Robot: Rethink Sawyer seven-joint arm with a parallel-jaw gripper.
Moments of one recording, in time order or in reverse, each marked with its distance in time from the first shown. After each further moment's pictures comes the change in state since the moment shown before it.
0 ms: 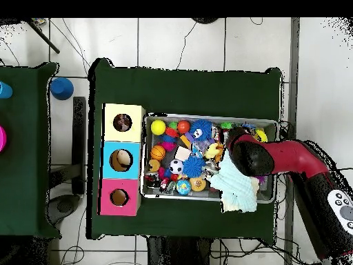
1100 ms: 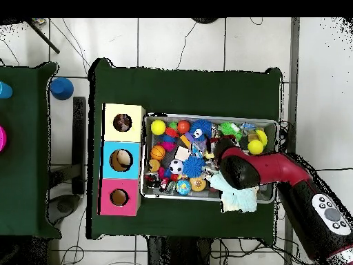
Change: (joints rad) arm -0.021 0.078 -0.001 0.089 -0.062 -0.172 0.000
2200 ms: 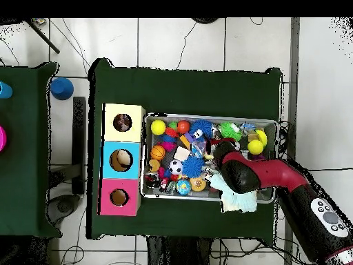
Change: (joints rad) arm -0.043 0.055 0.003 0.011 -0.003 -0.090 0.000
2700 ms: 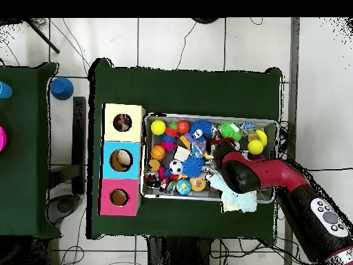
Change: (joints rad) arm 0.003 -0.002 -0.003 0.000 0.000 -0.006 0.000
